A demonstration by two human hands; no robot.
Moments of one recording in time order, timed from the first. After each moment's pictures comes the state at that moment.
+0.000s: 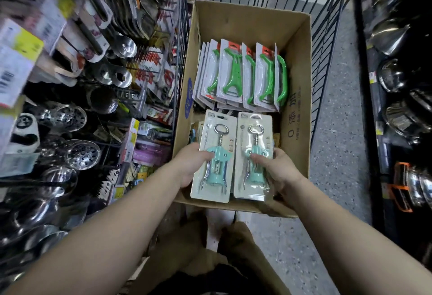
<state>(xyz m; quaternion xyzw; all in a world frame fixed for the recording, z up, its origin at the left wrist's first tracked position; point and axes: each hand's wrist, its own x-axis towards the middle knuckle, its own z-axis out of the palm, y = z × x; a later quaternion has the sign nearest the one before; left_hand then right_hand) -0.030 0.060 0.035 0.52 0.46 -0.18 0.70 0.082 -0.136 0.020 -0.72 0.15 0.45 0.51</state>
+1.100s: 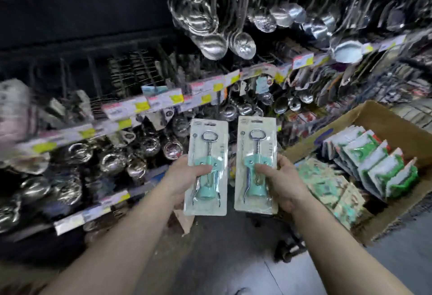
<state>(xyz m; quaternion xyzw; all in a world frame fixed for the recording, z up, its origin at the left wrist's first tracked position) -0.425 -0.157 0.152 0.36 0.60 0.34 0.63 -0.193 -0.178 0.163 -0.62 -0.31 0.57 0.44</state>
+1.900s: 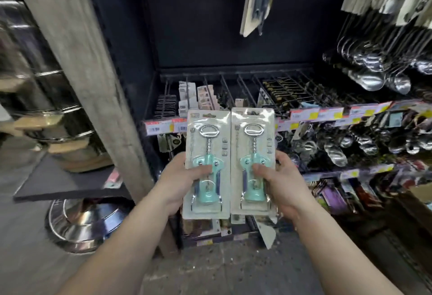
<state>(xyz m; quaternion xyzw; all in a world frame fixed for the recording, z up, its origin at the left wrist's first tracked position) -0.809 -0.369 0.225 0.37 0.61 0.50 0.49 -0.586 -0.311 0.227 -0.46 -0.47 0.62 0.42</state>
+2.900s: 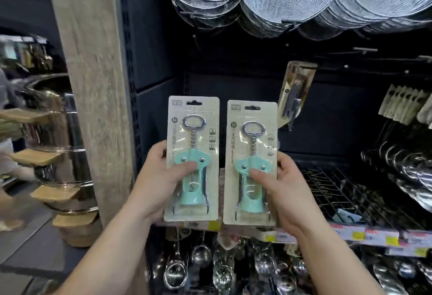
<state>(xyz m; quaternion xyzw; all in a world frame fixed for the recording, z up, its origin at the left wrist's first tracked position) -0.872 -0.292 0.376 0.37 0.54 0.70 0.30 -0.670 -0.191 0.372 -0.30 -0.59 0.60 0.45</state>
